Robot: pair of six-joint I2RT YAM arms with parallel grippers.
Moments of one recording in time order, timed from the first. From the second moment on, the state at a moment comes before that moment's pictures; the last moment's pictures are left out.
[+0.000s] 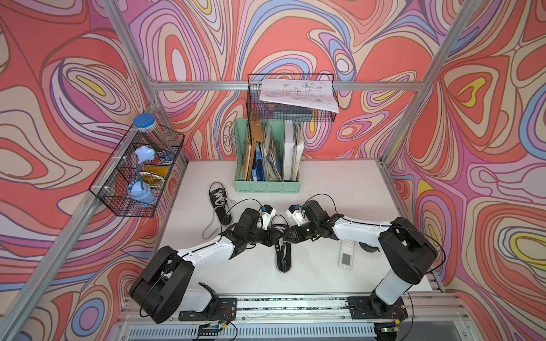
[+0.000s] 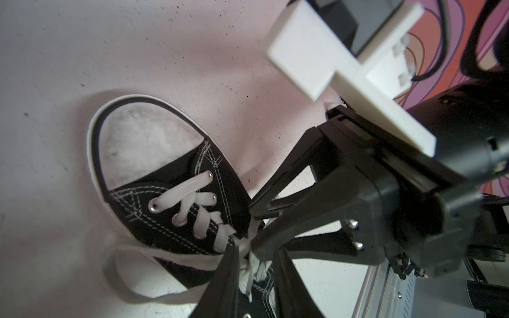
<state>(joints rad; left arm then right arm) -0.58 1.37 0.56 0.11 0.46 -0.40 0.67 1.70 0.90 -0.14 -0.52 0.38</state>
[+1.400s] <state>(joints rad) -0.58 1.26 0.55 0.01 0.38 -0.40 0.67 1.70 0.90 -0.15 -0.49 0.38</state>
